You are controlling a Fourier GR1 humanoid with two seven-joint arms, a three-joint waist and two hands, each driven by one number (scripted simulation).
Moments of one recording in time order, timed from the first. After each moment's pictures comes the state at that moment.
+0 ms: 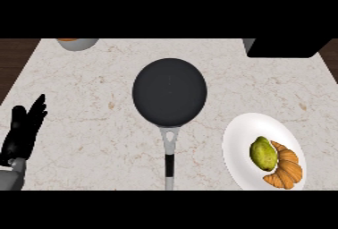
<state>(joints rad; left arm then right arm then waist) -0.10 0.55 -0.10 -1.31 0.17 0.25 0.20 0.17 -0.54 -0.34 -1.31 -0.62 0.34 -0.12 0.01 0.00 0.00</state>
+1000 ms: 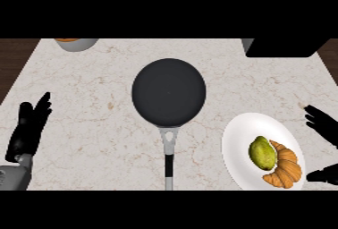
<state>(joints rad) -0.13 0.48 -0.05 -1.29 0.09 0.21 0.22 0.02 -0.62 -0.10 -1.42 -0.27 0.44 0.17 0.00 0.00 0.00</state>
